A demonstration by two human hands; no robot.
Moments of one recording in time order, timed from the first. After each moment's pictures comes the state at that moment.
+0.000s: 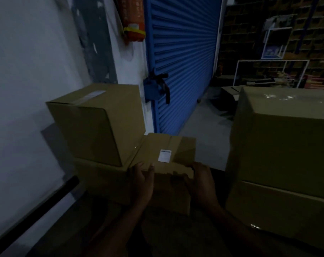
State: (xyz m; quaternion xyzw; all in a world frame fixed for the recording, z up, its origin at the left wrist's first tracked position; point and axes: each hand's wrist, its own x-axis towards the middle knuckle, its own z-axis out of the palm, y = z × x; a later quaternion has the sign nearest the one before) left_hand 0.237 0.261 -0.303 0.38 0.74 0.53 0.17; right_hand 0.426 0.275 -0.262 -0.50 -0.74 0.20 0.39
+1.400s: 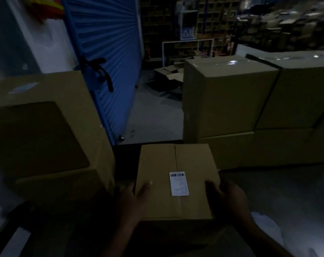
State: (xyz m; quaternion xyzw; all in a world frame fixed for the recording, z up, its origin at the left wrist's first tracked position) left_hand 0.218 0.171 -0.319 0.55 0.71 0.29 0.33; right_hand 0.489 0.119 -0.303 -0.77 -0.48 0.25 0.33
